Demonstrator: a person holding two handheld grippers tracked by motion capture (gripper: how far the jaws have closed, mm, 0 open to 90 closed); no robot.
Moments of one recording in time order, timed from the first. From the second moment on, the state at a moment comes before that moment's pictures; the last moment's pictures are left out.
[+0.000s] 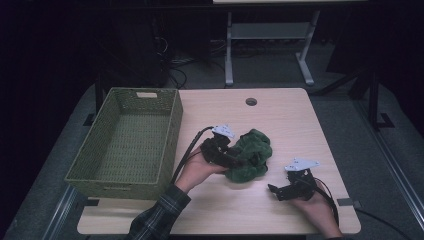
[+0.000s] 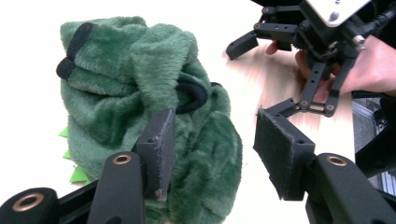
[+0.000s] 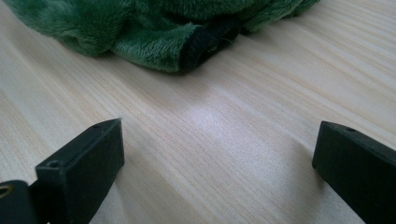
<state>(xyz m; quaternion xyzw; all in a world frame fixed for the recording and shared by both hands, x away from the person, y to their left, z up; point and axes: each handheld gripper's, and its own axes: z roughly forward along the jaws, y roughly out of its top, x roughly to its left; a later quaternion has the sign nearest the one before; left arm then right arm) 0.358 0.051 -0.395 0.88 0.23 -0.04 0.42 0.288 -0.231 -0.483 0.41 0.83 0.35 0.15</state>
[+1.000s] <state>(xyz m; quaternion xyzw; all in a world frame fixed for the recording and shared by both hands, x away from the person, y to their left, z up) 0.335 0.000 -0.444 0.91 0.19 -0.01 0.36 0.285 -0.240 -0.470 0.40 0.83 0.36 0.15</state>
